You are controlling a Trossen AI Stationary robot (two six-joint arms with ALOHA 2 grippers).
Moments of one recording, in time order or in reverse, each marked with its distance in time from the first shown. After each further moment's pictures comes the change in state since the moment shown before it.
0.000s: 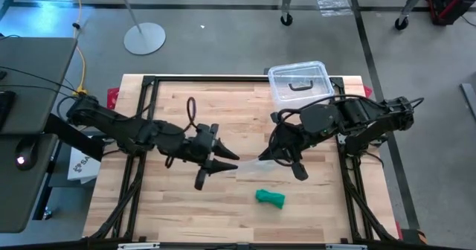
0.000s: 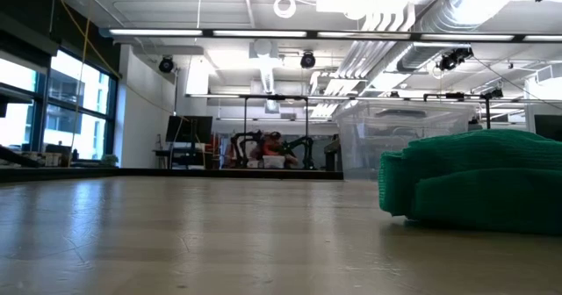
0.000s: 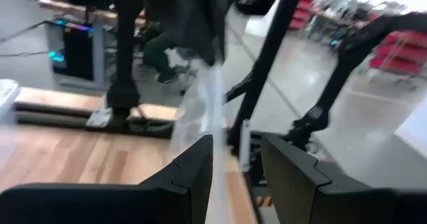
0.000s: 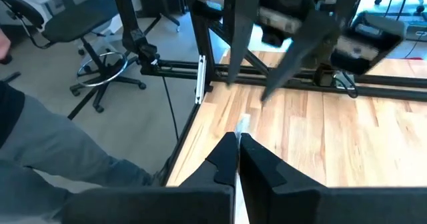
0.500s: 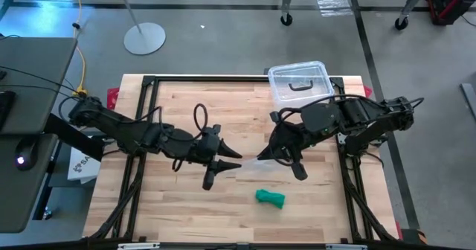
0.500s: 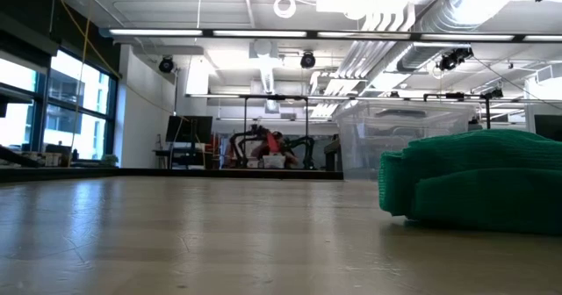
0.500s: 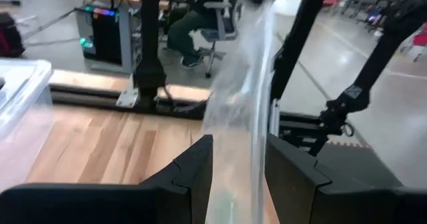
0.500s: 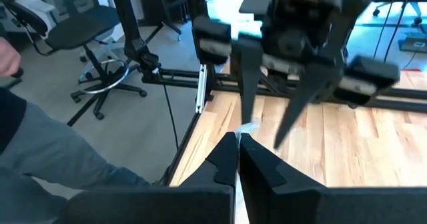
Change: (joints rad) left arm 0.001 0.038 -0.001 -0.058 -0.077 0.022; right arm 0.000 0.000 0.000 0.037 0.000 -0.008
